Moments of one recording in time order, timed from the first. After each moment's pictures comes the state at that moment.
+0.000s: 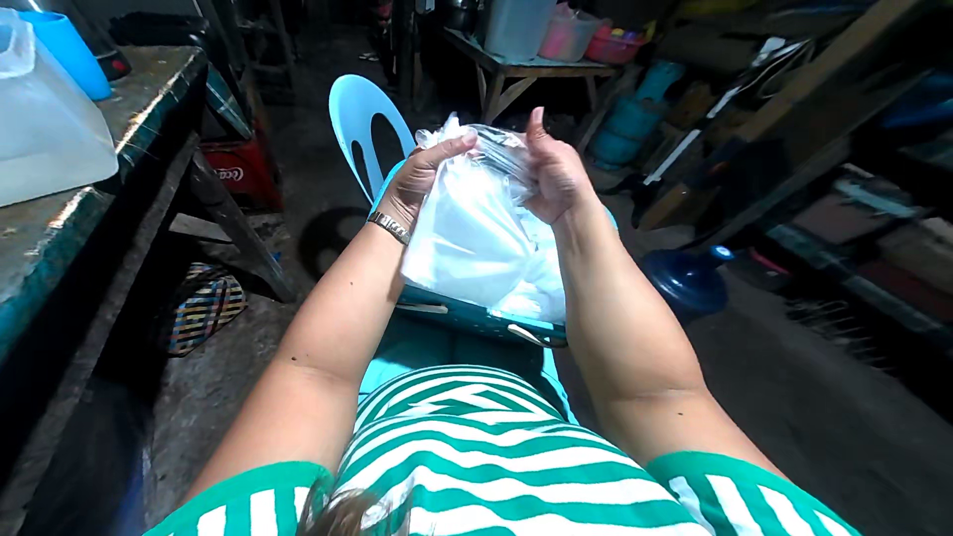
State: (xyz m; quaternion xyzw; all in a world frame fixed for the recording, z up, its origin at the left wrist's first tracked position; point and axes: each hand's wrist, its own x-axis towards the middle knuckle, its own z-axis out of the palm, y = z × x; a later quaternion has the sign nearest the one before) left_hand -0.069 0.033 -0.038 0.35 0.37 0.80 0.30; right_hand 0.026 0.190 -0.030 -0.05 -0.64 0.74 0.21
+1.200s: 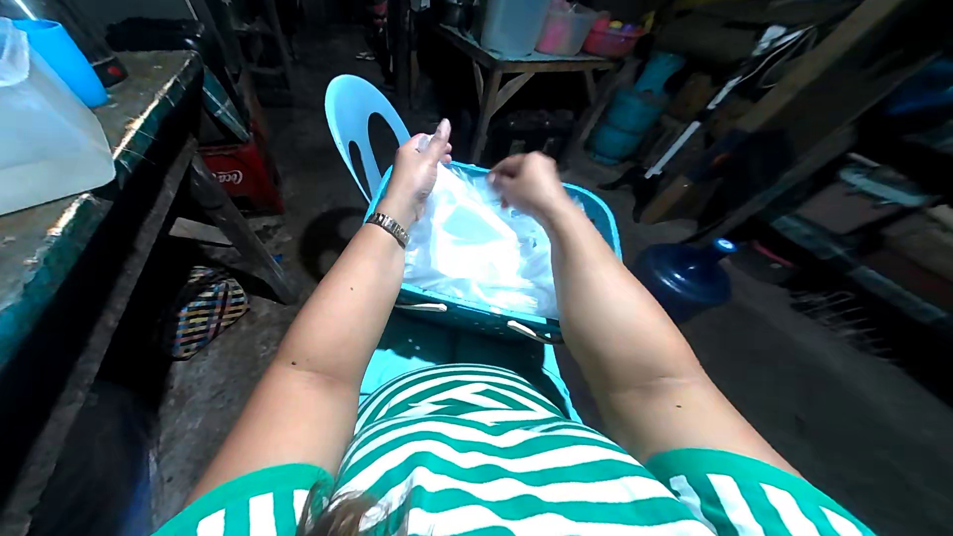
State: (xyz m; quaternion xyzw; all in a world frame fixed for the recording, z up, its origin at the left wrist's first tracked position) left_hand -0.089 0.051 -0.046 0.26 0.64 0.71 0.13; right_hand 0.010 0.210 -0.050 -0.16 -0.93 0.28 0.16
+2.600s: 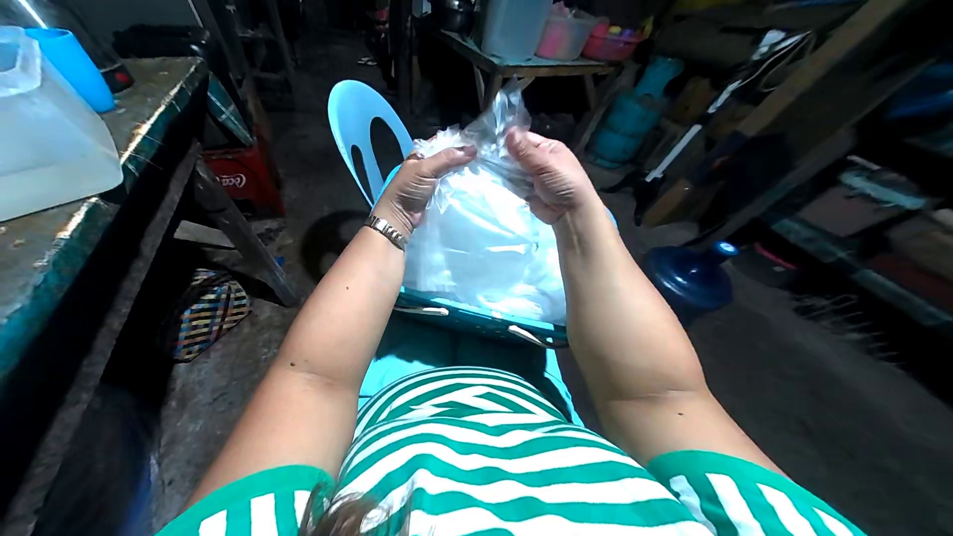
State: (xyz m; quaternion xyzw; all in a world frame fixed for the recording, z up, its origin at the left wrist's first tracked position) left_hand -0.072 0.033 -0.042 0.34 0.44 0.79 0.26; right_hand 0.026 0.189 -0.029 -0.04 -0.67 0.70 0.24
